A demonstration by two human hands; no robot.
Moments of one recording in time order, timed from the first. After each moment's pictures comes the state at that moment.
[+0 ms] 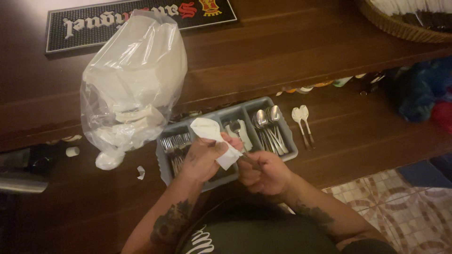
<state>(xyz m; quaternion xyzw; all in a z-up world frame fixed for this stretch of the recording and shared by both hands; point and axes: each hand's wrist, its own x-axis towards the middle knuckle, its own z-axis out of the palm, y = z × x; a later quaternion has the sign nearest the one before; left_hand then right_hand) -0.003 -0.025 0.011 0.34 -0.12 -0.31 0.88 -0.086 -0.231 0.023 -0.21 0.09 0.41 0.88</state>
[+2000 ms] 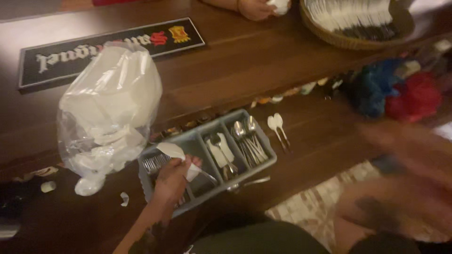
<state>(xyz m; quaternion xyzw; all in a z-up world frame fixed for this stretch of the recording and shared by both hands) 0.017 0.012 -0.068 0.46 0.04 -0.27 0.84 -0.171 -0.324 0.269 -0.94 -0.24 -0.16 0.20</state>
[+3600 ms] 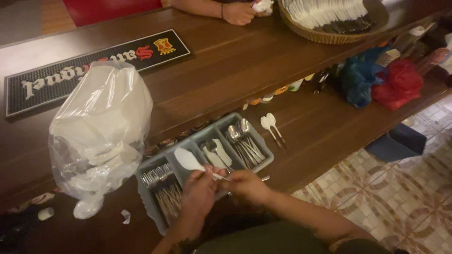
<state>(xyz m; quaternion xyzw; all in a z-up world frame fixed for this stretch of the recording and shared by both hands) -0.034 -0.046 -0.037 0.35 0.15 -0.33 0.86 -0.117 -0.223 -0.021 -0.59 0.05 0.12 0.80</state>
